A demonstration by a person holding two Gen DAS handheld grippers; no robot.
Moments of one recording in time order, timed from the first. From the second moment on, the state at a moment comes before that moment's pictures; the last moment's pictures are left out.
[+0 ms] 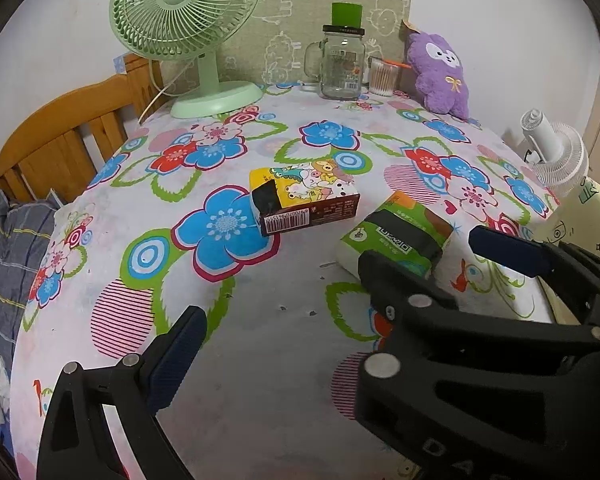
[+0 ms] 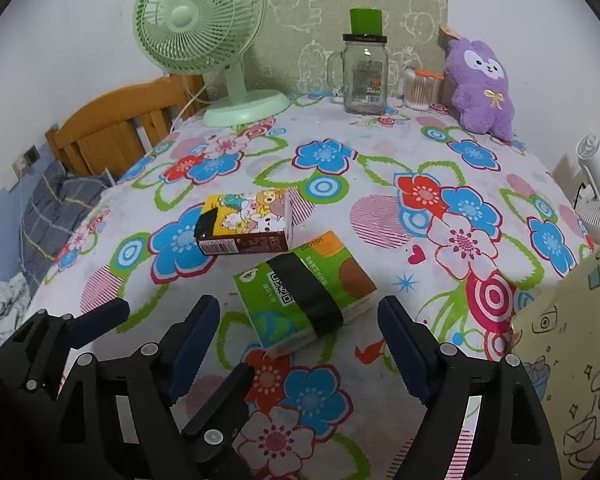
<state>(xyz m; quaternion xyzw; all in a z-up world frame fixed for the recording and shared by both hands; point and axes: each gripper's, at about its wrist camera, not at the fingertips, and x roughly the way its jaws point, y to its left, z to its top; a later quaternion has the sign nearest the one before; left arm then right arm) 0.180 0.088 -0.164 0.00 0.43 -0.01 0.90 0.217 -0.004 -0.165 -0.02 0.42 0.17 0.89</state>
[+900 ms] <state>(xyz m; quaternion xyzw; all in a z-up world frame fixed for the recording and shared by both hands) 0.201 0.097 -0.170 0.00 0.44 -0.02 0.90 0.244 -0.001 -0.183 -0.01 0.44 0.13 0.89</state>
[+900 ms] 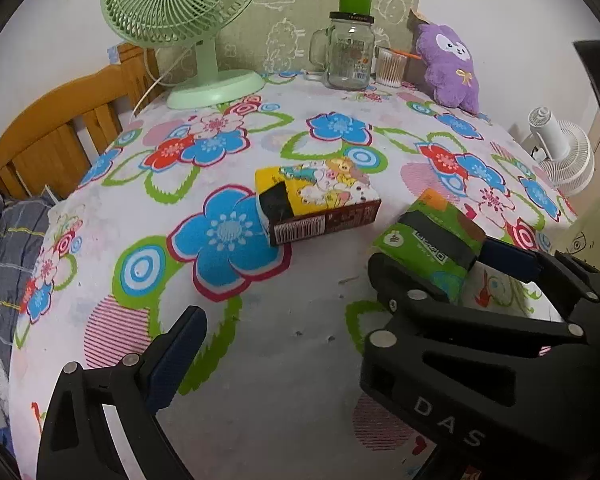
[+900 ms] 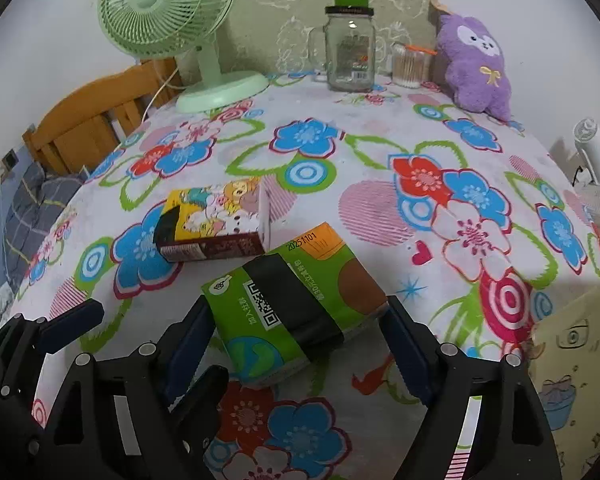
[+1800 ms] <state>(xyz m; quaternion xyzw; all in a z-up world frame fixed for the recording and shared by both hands) 0.248 0.074 -0.158 0.00 0.42 0.03 0.91 0.267 -0.037 -0.161 0.06 0.42 0.07 0.90</state>
